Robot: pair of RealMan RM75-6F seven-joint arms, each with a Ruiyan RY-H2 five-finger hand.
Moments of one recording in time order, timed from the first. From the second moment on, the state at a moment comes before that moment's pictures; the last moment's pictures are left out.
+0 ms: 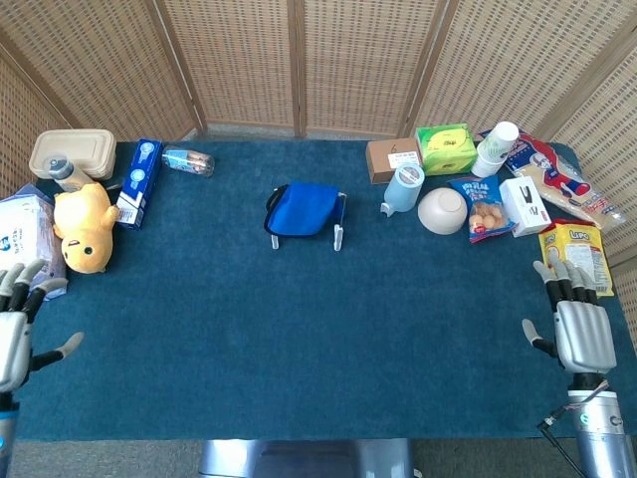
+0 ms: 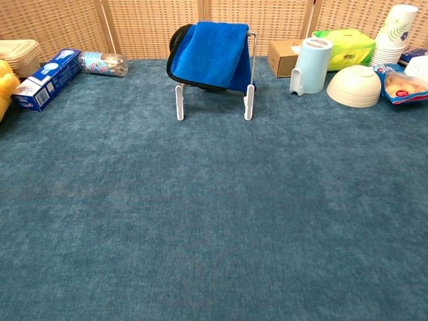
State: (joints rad) left arm -0.16 -1.10 0.07 -1.91 1.40 1.73 0.20; right arm 0.15 -1.15 0.17 -1.75 -1.35 1.42 -0.15
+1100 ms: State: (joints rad) left arm 0.08 -1.12 0.07 -1.81 1.43 1.78 0.18; right arm 0.12 -1.13 0.12 -1.75 -1.37 1.44 -0.12
